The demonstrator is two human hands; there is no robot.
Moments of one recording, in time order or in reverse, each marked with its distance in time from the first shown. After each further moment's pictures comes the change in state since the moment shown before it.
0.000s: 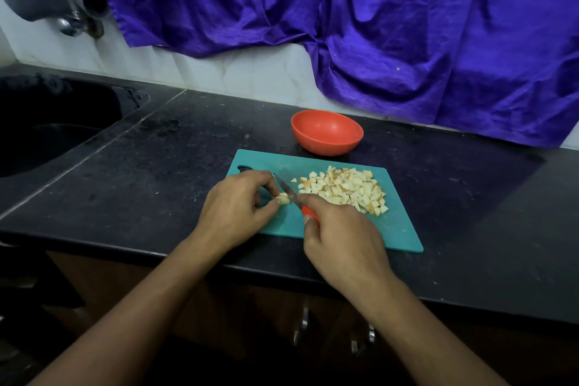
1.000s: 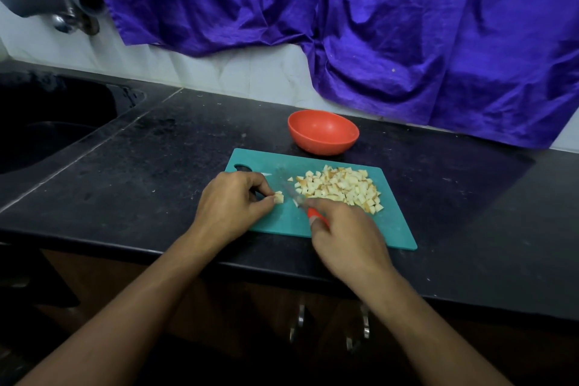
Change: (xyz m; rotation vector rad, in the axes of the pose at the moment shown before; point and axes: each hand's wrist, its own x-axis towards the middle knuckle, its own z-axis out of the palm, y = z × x) left_hand 0.002 0.000 0.000 -0.077 -0.005 -0.134; right_hand 0.000 0.009 -0.004 0.088 -0.058 0.104
